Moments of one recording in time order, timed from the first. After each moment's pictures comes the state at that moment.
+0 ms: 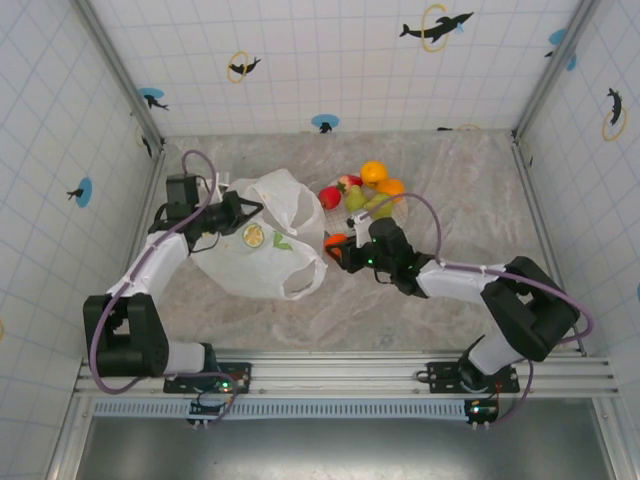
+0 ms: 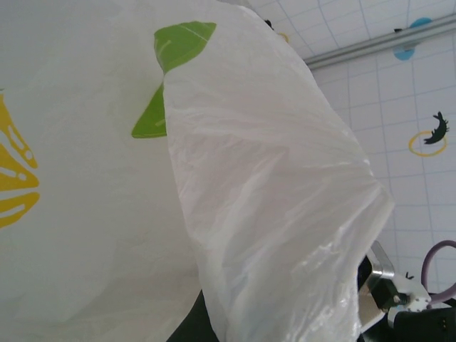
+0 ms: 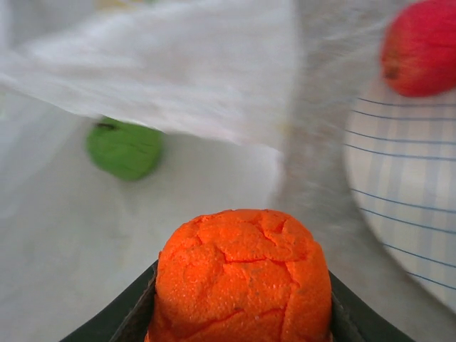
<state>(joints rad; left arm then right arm) -0.04 1.36 0.88 -0.22 0.87 -0.64 0.79 1.53 0.65 0.41 -0.22 0.37</state>
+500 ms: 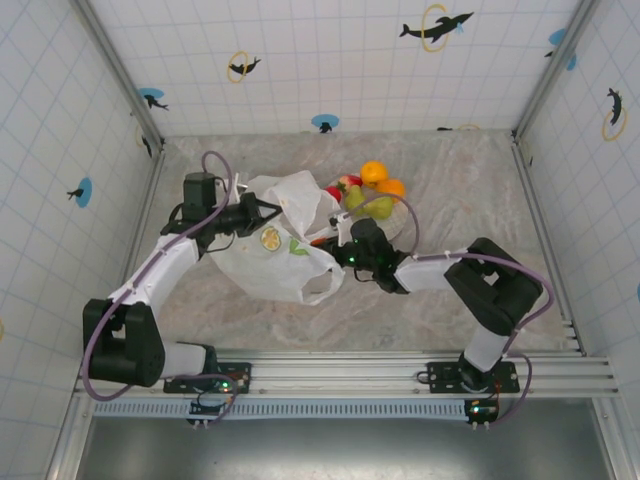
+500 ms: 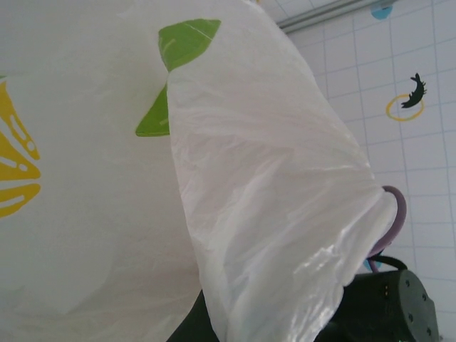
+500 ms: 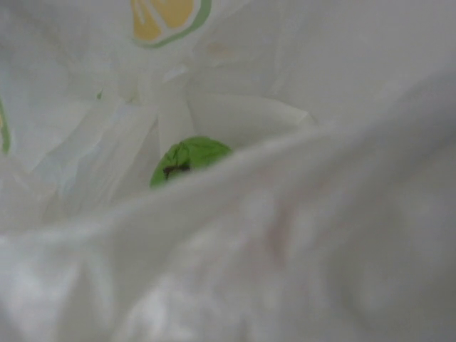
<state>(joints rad) -0.17 1.32 0.88 -0.19 0.86 -0.73 0.81 1.72 0.73 0.58 -0.25 0.51</state>
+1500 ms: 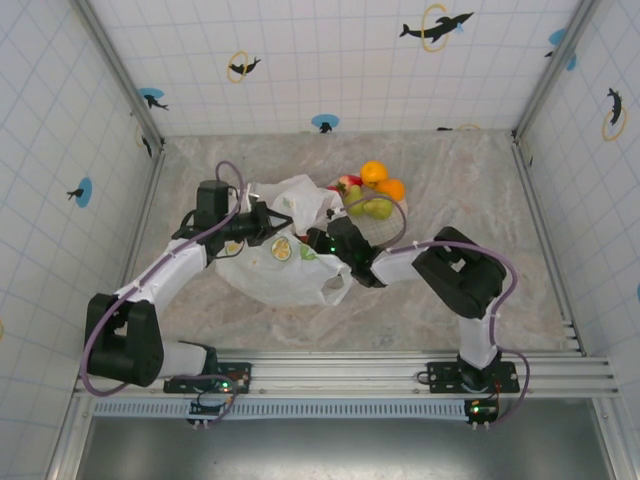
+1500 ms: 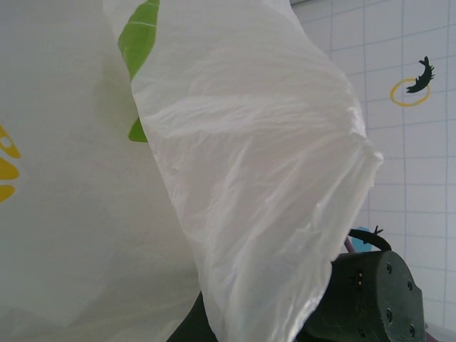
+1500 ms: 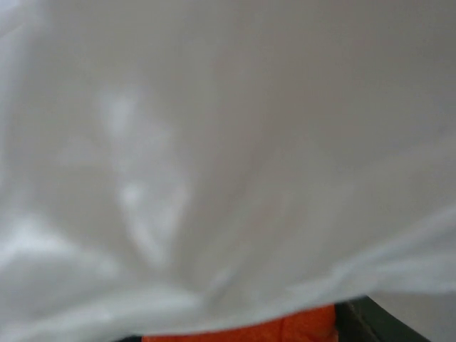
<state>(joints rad) -0.24 1.34 0.81 -0.12 0.86 -0.81 0.88 1.96 0.93 0.58 -0.05 1.02</state>
